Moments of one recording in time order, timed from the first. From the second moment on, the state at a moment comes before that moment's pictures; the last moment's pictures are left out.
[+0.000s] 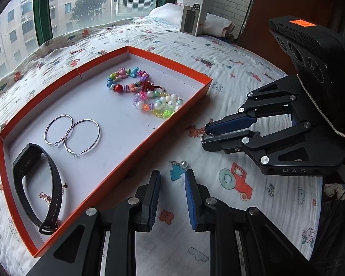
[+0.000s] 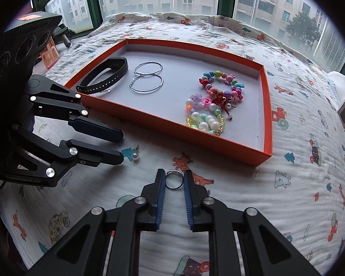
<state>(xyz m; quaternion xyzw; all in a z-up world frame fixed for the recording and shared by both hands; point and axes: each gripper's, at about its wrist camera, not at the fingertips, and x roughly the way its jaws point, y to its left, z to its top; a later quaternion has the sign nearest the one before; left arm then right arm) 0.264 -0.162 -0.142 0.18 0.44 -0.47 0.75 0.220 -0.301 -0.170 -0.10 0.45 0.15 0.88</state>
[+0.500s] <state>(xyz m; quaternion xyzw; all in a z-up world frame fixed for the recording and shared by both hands) 0.272 -0.179 -0.142 0.23 0.43 -0.50 0.71 0.220 -0.307 -0.169 -0.08 0.45 0.15 0.88</state>
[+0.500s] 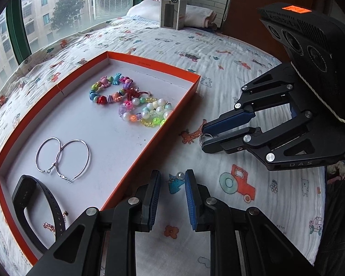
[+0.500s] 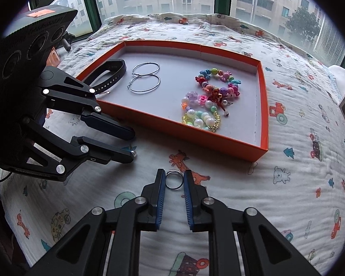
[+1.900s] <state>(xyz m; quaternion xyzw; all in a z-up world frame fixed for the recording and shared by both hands) 0.261 -0.186 -0.143 0.19 0.45 -0.39 0.78 0.215 -0.321 -0.169 -0.06 0.44 0.14 0.88</state>
